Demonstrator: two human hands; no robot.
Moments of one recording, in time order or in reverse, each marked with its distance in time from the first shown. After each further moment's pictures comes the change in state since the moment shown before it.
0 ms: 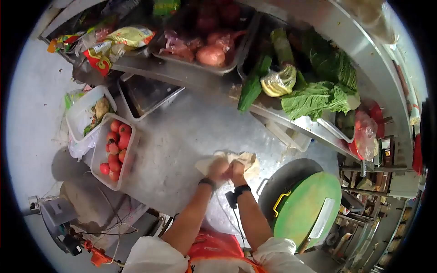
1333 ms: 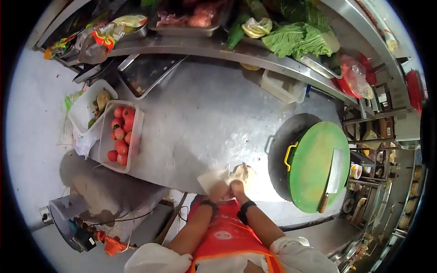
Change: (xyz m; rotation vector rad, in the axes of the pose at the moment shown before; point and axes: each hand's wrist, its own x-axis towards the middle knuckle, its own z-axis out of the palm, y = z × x) left_hand -0.145 -0.122 -0.147 1.655 -0.152 0.015; right_hand -0.142 0.201 -0.107 -0.417 -0.114 -0.055
